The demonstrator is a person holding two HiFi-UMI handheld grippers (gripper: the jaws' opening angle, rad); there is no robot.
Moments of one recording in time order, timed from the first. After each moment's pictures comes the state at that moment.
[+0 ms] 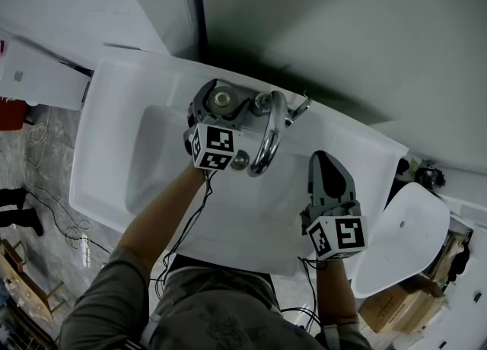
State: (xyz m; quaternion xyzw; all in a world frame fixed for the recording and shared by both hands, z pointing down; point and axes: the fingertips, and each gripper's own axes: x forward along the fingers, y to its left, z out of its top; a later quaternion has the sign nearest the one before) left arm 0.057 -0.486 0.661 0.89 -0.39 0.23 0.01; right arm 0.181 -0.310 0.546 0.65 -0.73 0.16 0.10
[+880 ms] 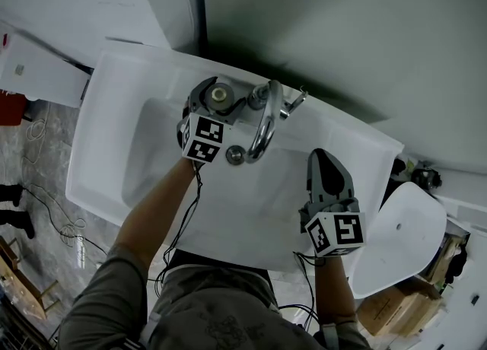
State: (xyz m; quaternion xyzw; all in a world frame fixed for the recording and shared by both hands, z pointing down) left arm 0.054 -0.473 0.660 0.91 -0.35 0.24 0.02; right arm 0.185 -0.293 0.542 0.66 -0.73 0.16 0.10
